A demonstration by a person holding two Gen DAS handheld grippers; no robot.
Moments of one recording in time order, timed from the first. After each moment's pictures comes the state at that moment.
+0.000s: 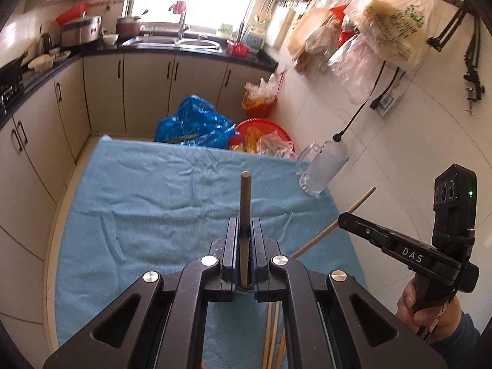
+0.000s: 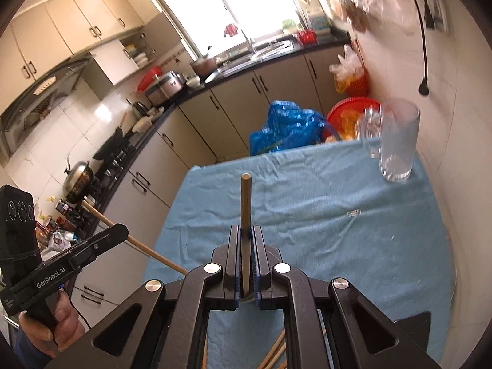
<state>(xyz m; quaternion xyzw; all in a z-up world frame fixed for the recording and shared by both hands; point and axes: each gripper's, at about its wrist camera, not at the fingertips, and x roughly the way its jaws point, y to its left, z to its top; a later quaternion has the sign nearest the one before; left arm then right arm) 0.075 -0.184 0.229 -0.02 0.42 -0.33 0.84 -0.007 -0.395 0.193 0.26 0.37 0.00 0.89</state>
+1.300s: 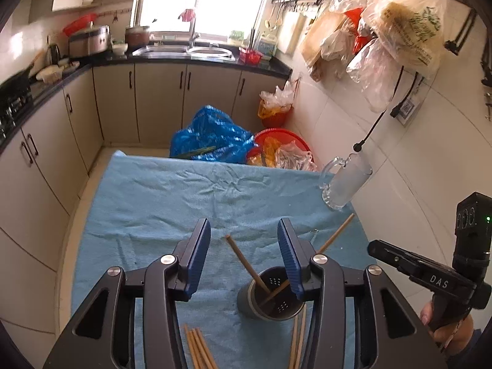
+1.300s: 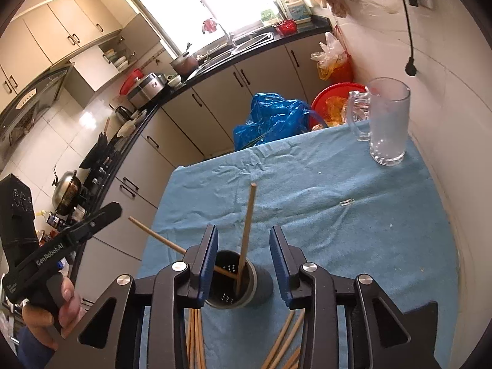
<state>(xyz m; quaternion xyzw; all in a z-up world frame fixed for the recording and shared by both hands) 0.105 -0.177 0.236 0.00 0.39 -0.30 0.87 0.000 -0.406 0.176 0.28 0.37 -0.04 0.88</state>
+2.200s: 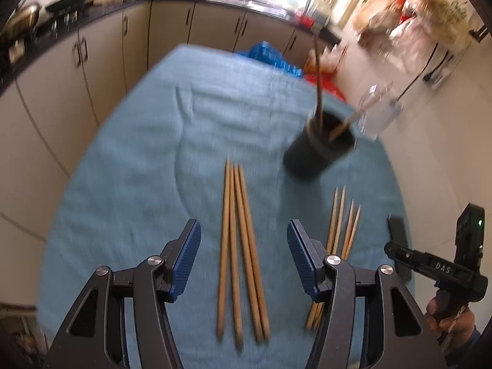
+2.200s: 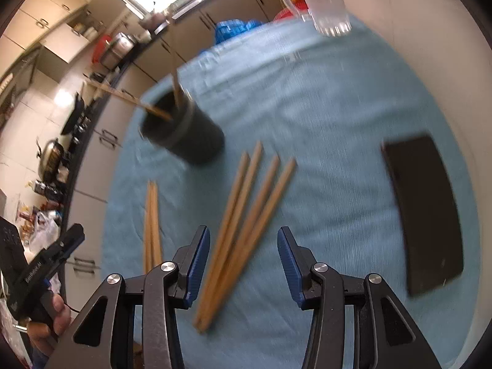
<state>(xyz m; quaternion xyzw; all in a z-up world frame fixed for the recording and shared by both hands) -0.045 -0.073 0.102 -0.05 0.51 -0.20 0.84 -0.136 -0.369 0.053 0.32 0.49 -0.05 0.81</state>
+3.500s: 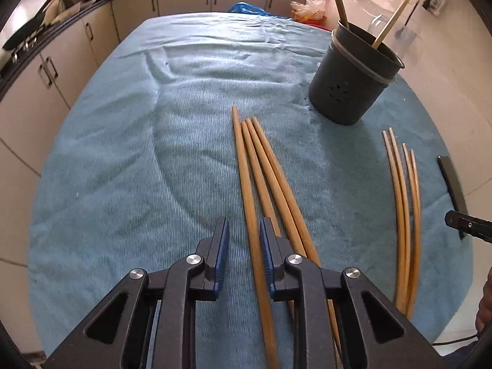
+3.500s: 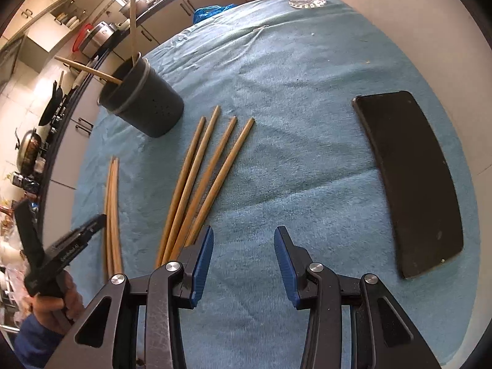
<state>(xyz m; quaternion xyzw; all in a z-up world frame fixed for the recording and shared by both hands) -0.002 -0.096 0.018 0.09 0.52 -0.24 0.82 -0.149 -0.368 0.015 0.30 0.52 -0.09 0.80</state>
